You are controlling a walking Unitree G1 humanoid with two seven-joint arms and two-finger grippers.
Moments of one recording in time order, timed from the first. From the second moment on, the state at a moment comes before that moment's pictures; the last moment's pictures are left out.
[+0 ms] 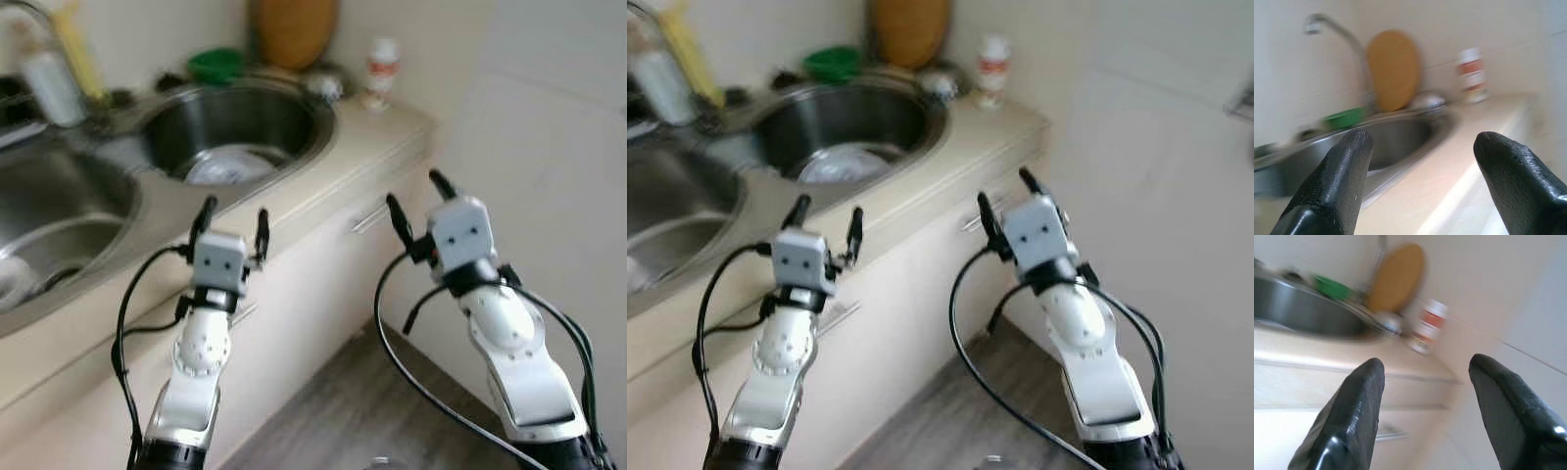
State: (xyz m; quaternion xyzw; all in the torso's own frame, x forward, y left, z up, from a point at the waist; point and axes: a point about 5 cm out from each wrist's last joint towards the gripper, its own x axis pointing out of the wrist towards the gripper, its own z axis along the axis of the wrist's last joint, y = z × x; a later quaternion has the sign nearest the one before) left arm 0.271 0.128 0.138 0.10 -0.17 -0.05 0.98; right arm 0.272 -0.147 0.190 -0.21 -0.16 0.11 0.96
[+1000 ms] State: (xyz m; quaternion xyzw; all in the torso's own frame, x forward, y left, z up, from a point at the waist) left arm 0.272 0.135 0.138 0.11 -0.17 -0.04 0.98; right arm 0.275 -0.145 0.191 -0.20 -0.17 0.10 0.96
